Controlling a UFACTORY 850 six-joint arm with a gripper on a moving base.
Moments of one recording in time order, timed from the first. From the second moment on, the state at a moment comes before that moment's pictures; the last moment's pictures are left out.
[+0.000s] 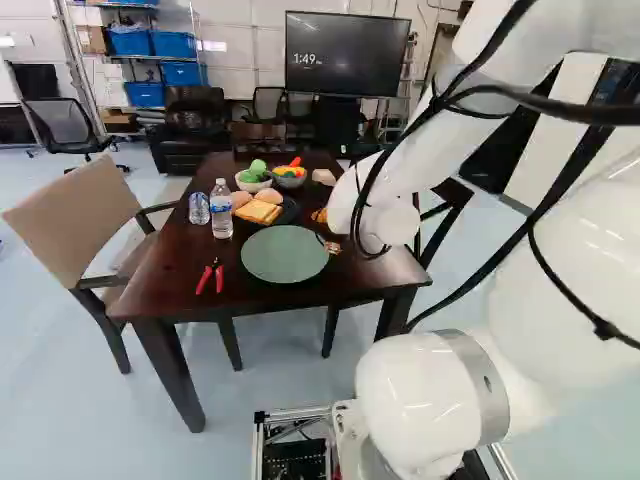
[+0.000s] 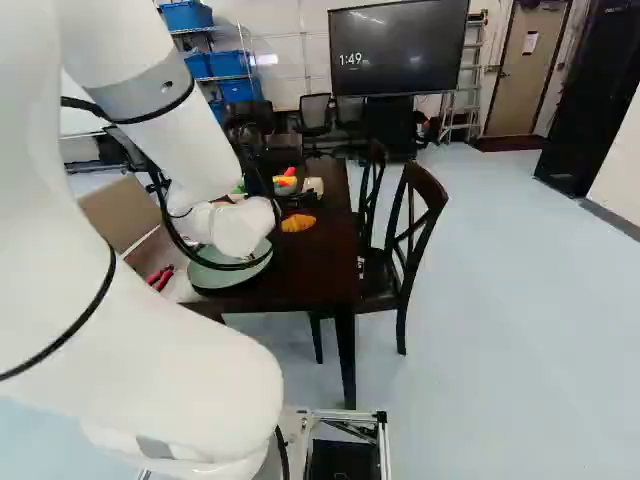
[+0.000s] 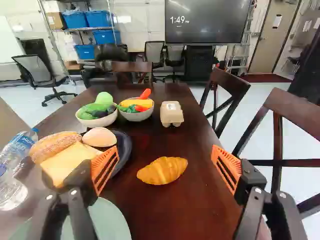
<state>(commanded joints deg) 2.4 8.4 -20.2 0.0 47.6 0.0</state>
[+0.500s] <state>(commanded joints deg) 2.8 3.8 -28.0 0.0 38.3 0.0</state>
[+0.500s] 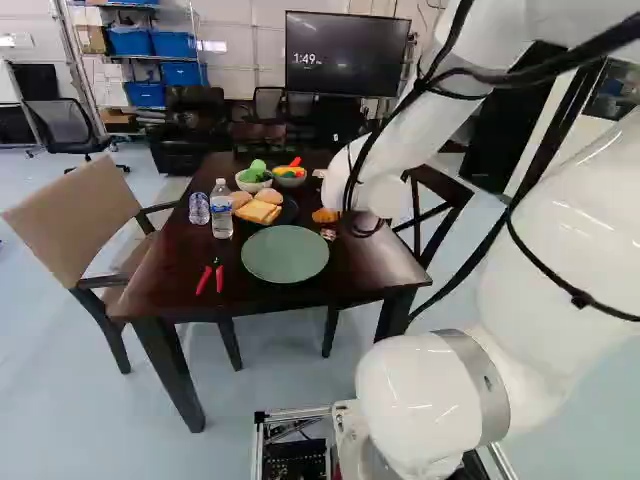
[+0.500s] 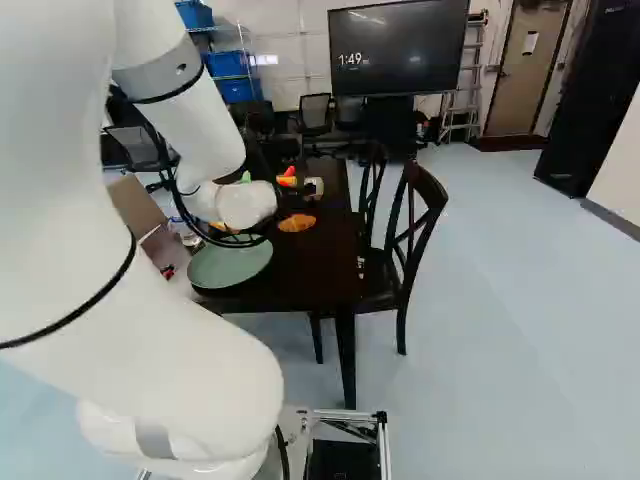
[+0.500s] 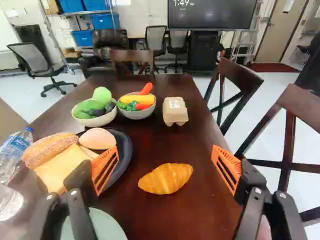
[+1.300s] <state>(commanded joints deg) 2.5 -2.7 -40.0 0.0 17.9 0.0</state>
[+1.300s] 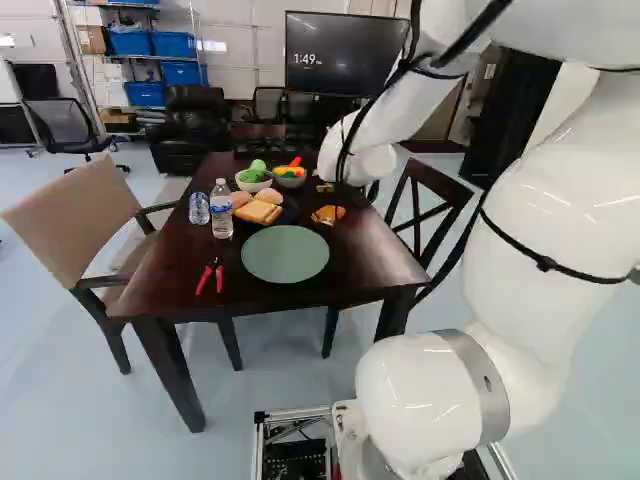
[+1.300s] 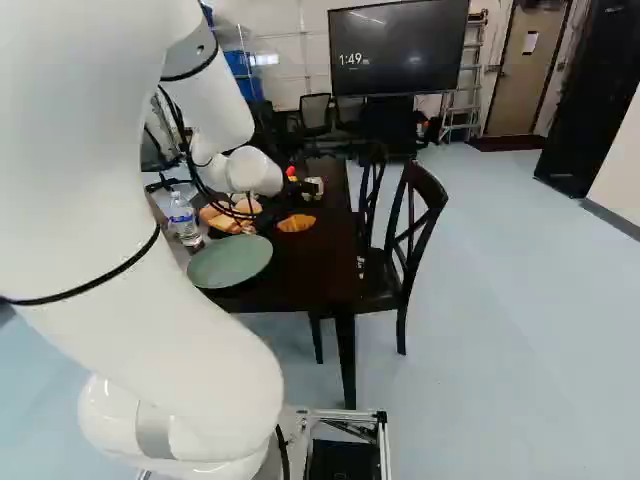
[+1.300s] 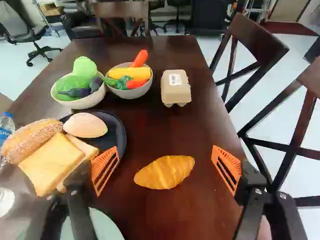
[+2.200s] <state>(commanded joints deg) 2.1 -8.6 -53.1 0.0 -6.6 0.0</state>
